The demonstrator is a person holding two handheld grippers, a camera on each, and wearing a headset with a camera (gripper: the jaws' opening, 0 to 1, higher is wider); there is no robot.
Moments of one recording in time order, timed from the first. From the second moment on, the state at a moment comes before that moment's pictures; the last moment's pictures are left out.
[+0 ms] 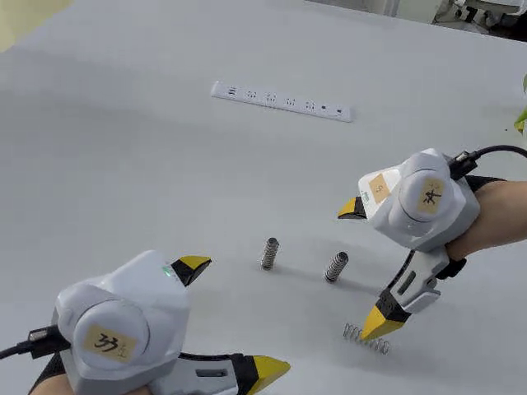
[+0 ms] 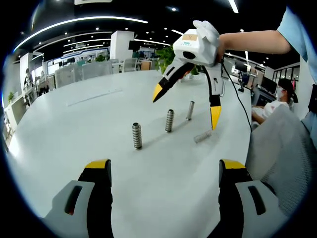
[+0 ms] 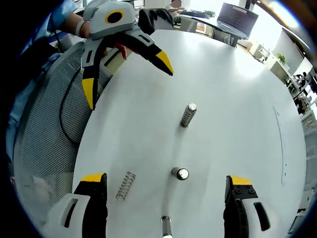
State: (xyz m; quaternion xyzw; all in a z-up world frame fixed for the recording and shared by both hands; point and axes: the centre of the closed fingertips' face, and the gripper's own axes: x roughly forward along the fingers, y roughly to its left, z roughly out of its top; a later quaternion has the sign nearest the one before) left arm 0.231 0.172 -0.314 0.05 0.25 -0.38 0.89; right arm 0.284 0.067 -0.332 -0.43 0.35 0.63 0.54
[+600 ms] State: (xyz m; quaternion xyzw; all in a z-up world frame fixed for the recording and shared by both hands) left arm 0.231 0.163 -0.309 0.07 0.25 -0.39 0.88; right arm 0.270 0.025 -0.311 -0.36 0.34 0.57 0.66
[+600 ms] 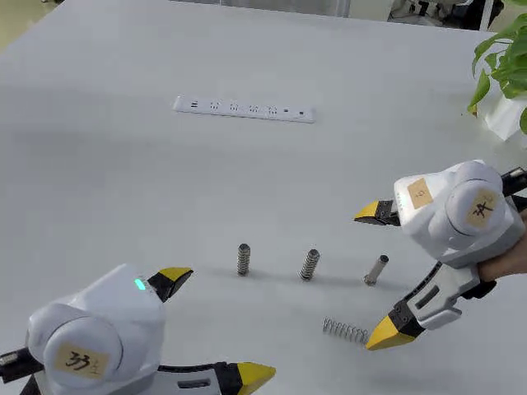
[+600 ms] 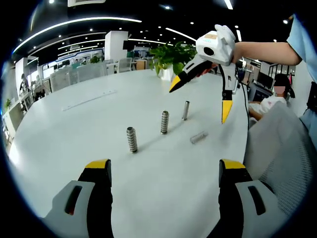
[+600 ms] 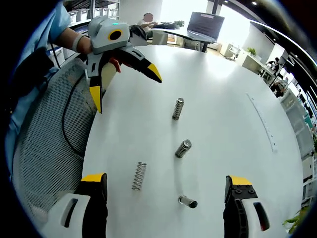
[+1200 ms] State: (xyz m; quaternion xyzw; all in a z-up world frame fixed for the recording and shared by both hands) left arm 0.231 0.155 -0.309 0.09 0.26 -0.42 0.86; right arm 0.247 -0.021 -0.309 -0.26 0.34 0.50 0.75
